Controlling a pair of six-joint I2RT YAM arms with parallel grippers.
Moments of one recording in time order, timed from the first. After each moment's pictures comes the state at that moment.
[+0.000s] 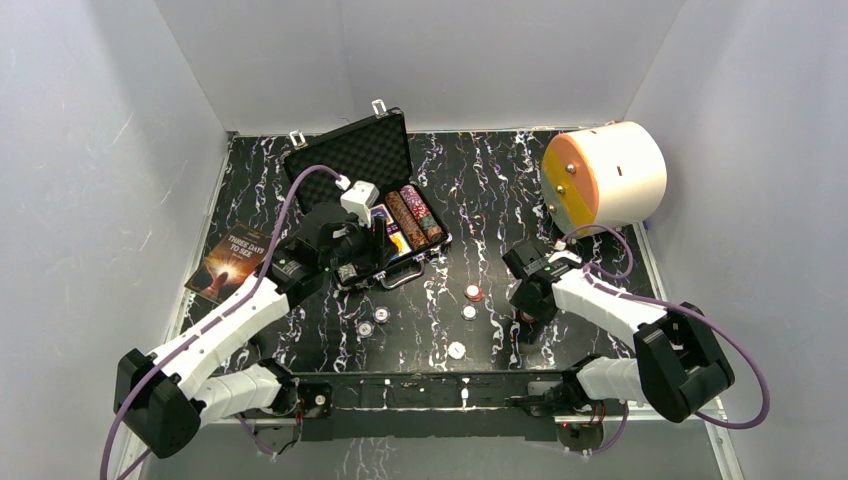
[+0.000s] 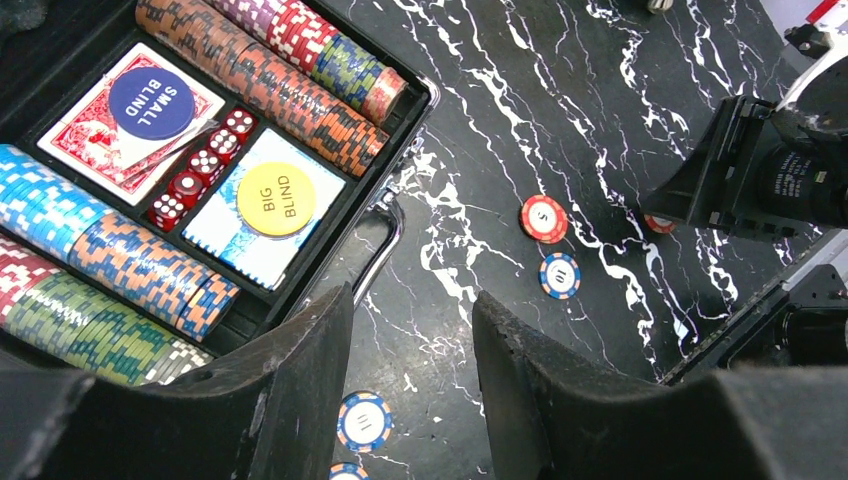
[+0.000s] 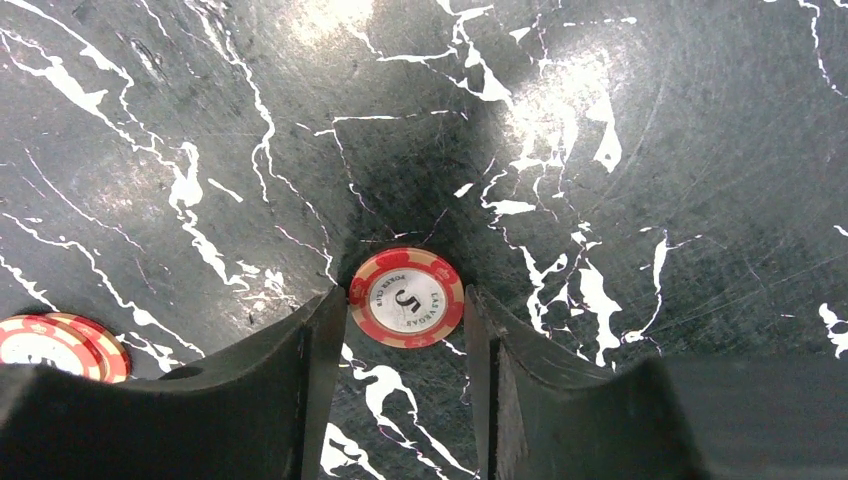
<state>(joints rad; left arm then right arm) -0.63 1.07 0.85 -0.28 0.07 -0.29 0.57 1.26 0.62 -0.73 0.38 1.12</state>
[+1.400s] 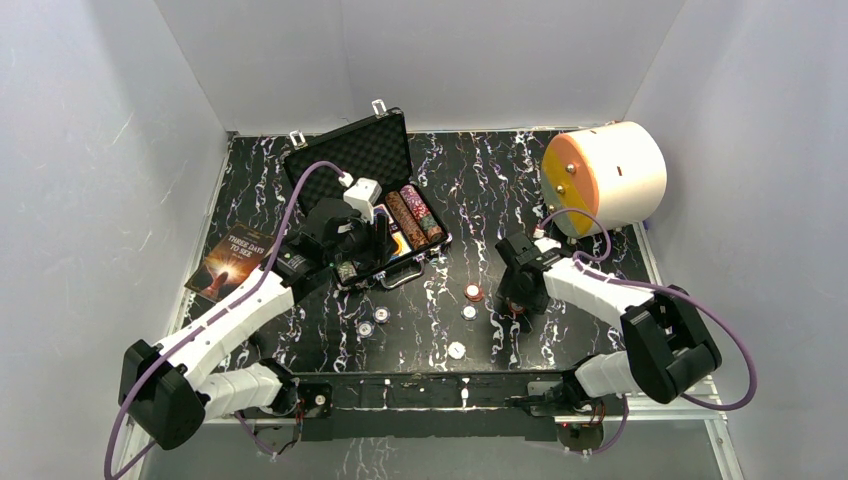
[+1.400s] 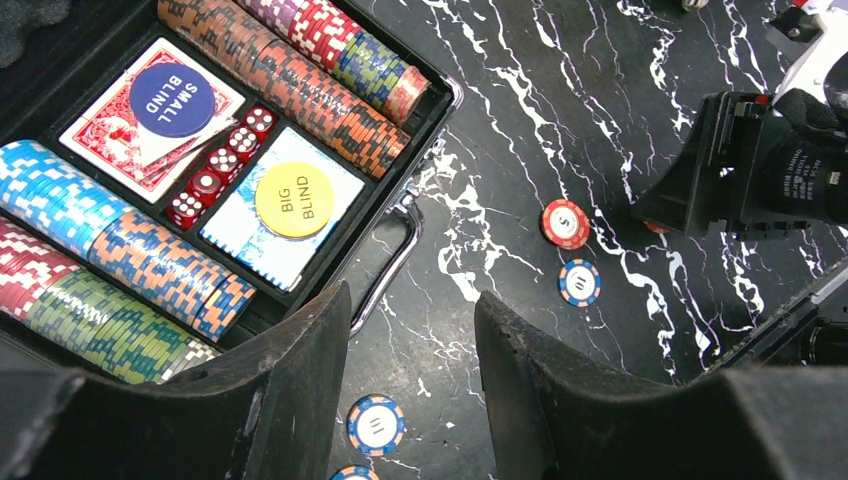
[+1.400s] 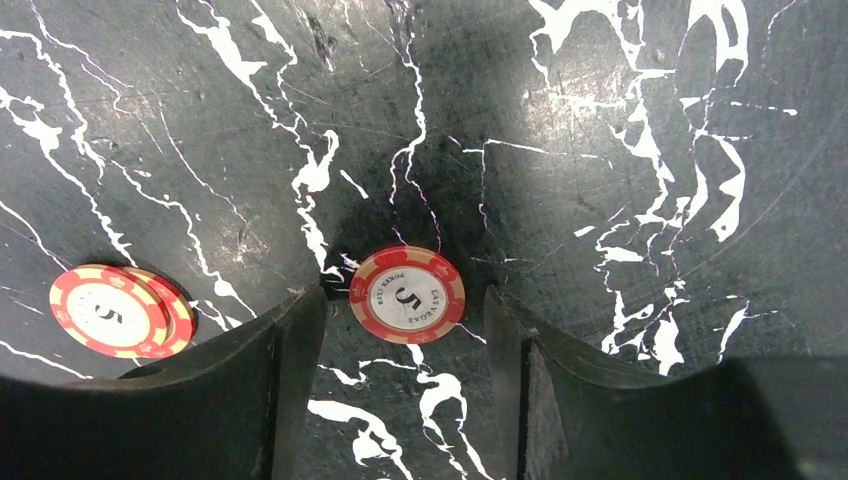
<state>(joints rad) -0.63 1.12 0.89 -0.30 0.04 -0.28 0.57 1.35 0.69 -0.64 0.29 0.92</state>
